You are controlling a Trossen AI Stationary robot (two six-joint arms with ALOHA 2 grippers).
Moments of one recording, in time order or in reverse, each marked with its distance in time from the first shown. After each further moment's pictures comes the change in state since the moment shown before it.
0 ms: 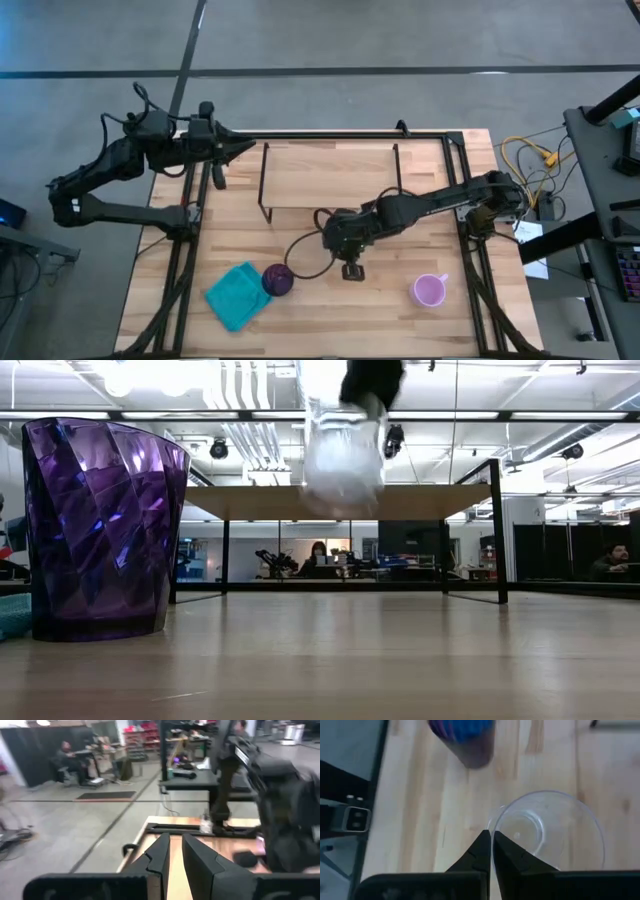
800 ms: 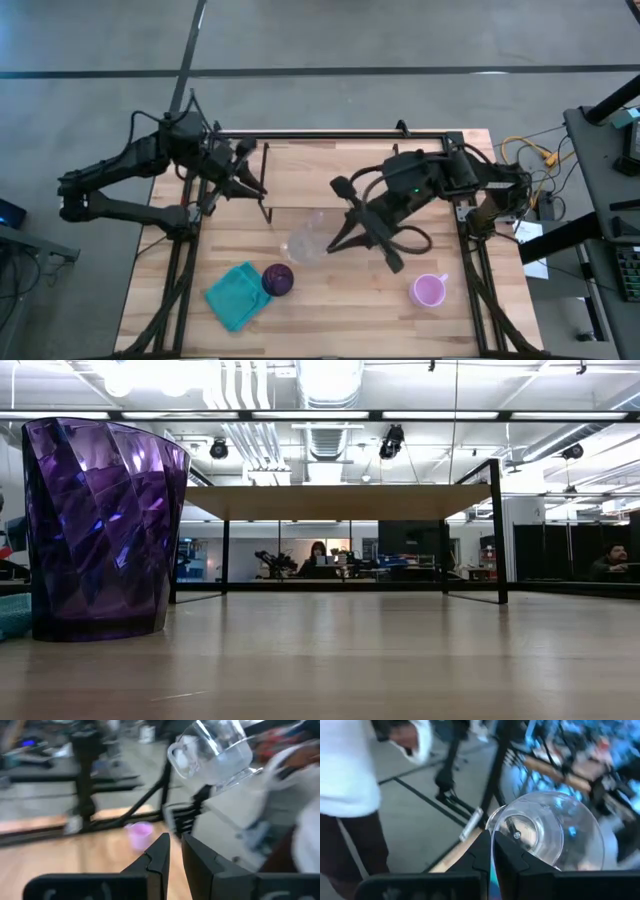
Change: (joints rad) left arm 0.000 0.132 -0.005 0.045 0.732 -0.092; right arm 0.038 -0.002 0.711 -0.040 -0.214 -0.496
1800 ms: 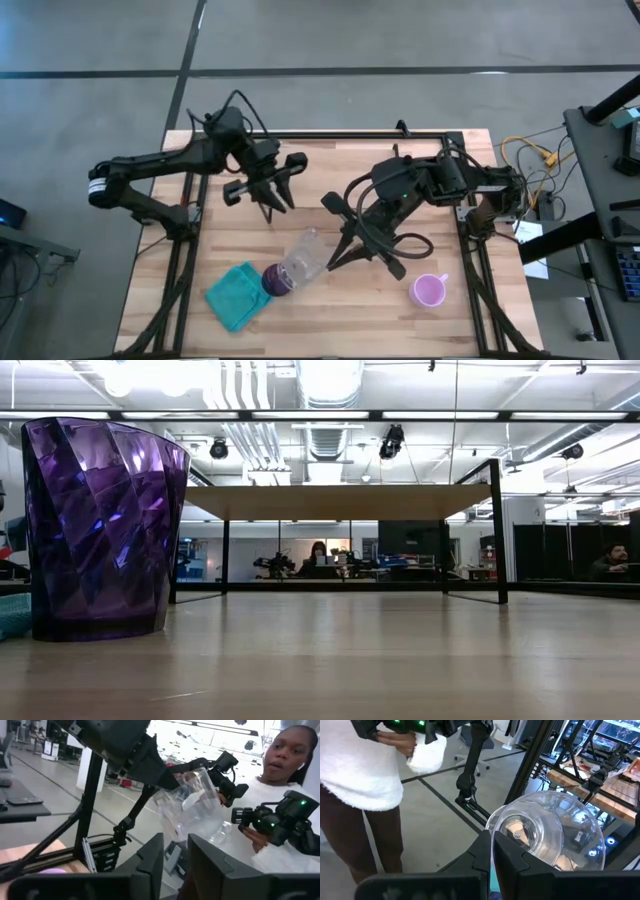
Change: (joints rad) left arm -0.002 0.333 0.015 0.732 0.449 -0.491; right arm 0.000 0.034 -0.003 0.020 -0.127 -0.071
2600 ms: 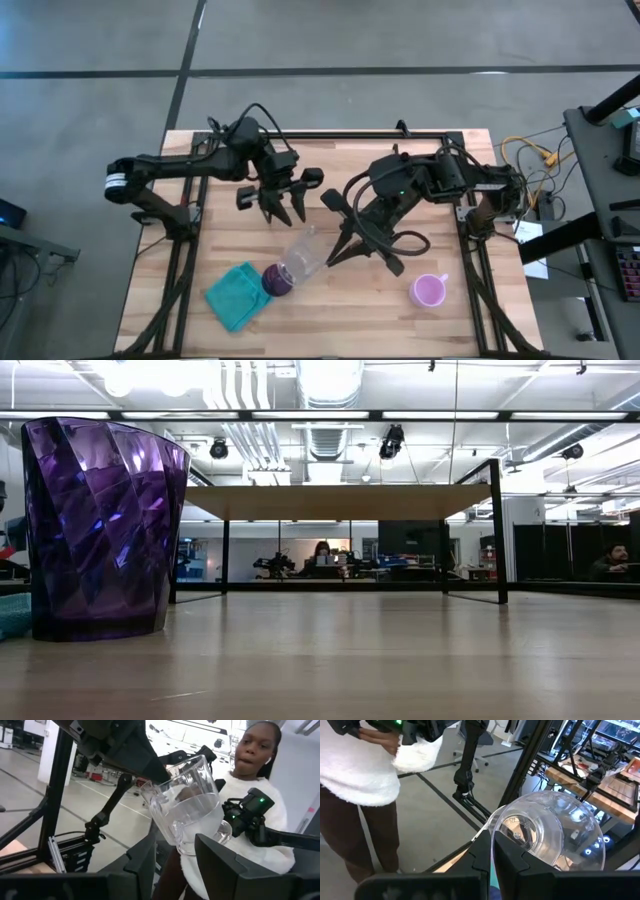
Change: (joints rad) left arm -0.052 0.139 0.010 0.271 0.101 -0.177; right arm -0.018 0.000 0.000 -0.022 -0.004 -0.039
